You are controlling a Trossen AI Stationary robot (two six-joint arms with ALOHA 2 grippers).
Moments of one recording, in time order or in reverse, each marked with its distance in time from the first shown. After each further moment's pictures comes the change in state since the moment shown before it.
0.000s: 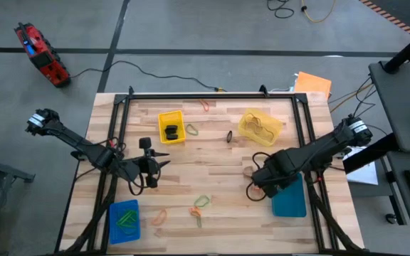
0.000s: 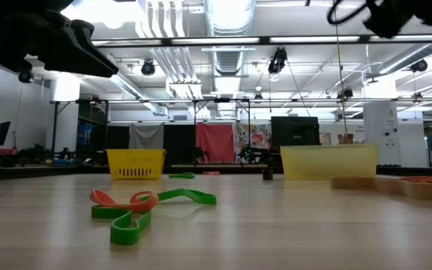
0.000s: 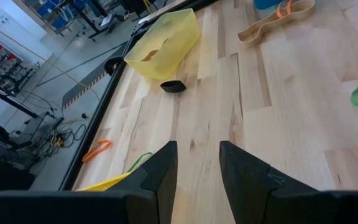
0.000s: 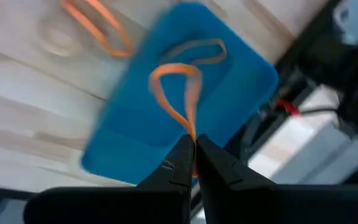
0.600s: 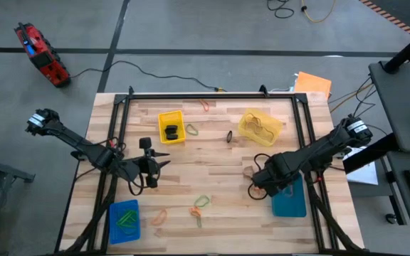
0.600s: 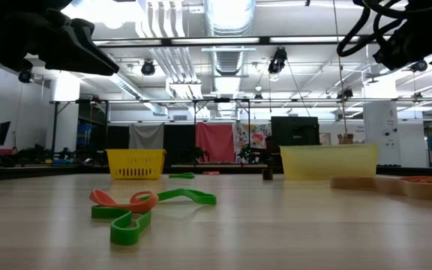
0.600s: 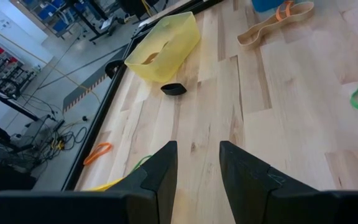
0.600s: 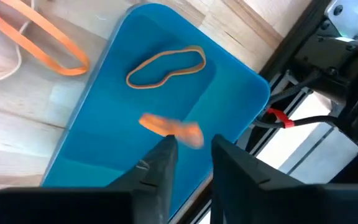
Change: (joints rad) left arm 0.000 0.000 0.000 0.012 0.000 0.015; right arm 0.000 0.000 -0.178 0.089 0.008 0.020
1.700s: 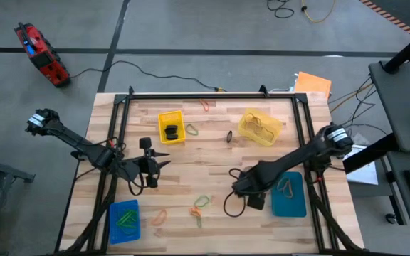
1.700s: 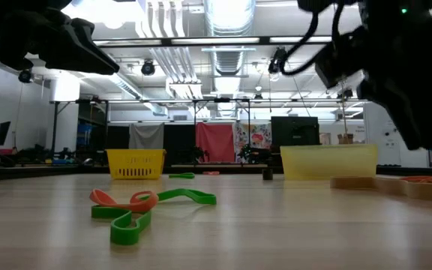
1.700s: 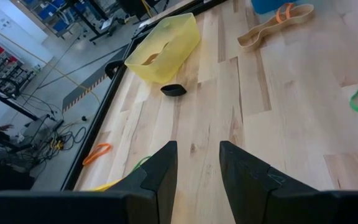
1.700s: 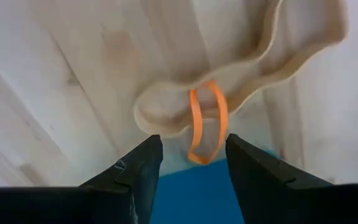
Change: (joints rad) left arm 0.000 0.001 0.000 0.006 0.000 -0.005; right arm -0.009 0.230 0.097 0.370 0.127 -0.683
